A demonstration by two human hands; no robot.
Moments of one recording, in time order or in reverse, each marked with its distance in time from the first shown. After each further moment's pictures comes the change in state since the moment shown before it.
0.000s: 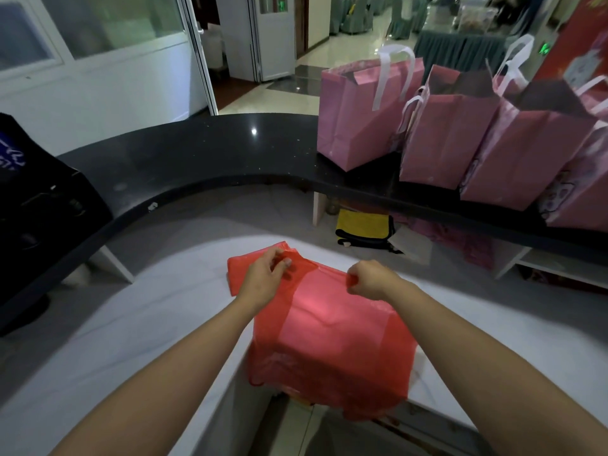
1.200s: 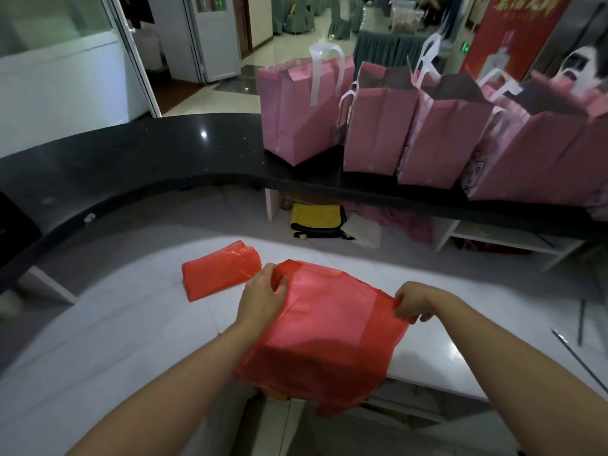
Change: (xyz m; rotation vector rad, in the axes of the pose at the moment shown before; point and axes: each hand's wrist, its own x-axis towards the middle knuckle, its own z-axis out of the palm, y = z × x) left_hand -0.048 0.008 0.072 0.294 -0.003 0.180; right_hand -0.122 0.132 0.012 0.269 -0.290 0.509
